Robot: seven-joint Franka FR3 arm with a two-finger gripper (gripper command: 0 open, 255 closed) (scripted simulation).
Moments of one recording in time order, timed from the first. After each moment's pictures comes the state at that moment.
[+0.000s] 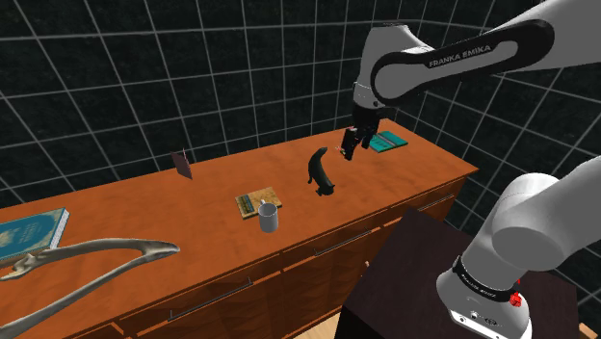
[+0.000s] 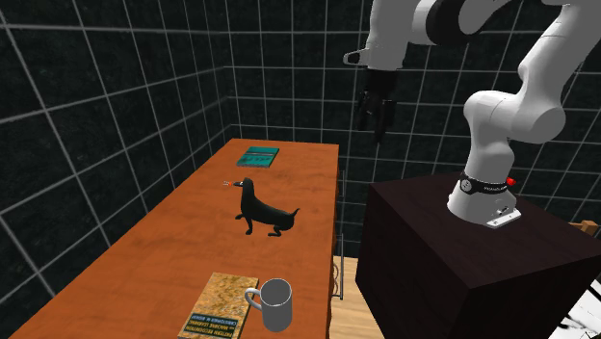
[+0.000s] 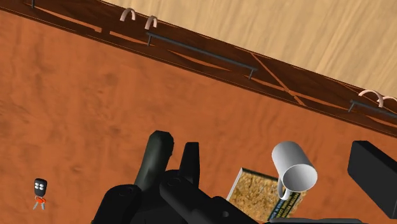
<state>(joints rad) -0.05 -0.48 -0.01 -2.50 0.01 2.08 0.00</state>
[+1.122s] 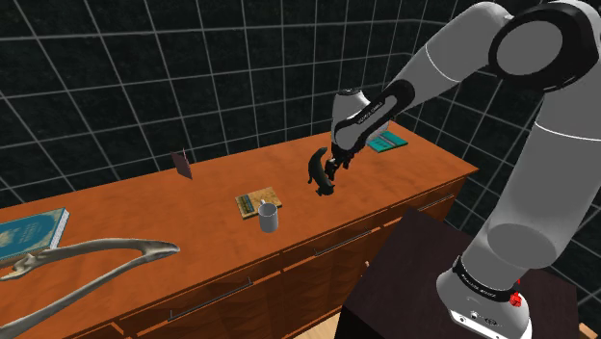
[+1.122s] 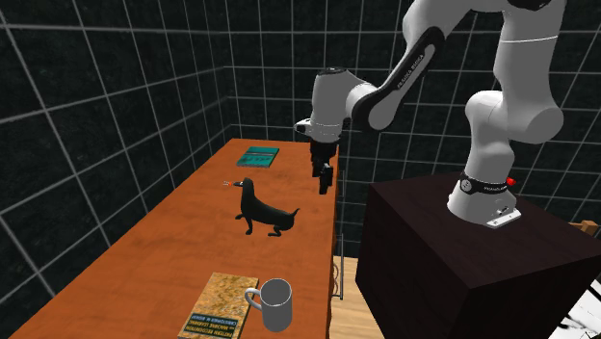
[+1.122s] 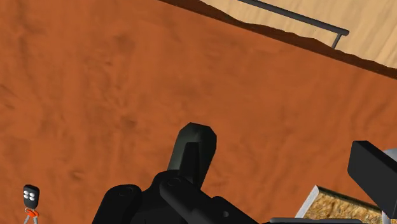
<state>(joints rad) -0.12 0.14 -0.07 -2.36 -0.11 2.55 -0.03</state>
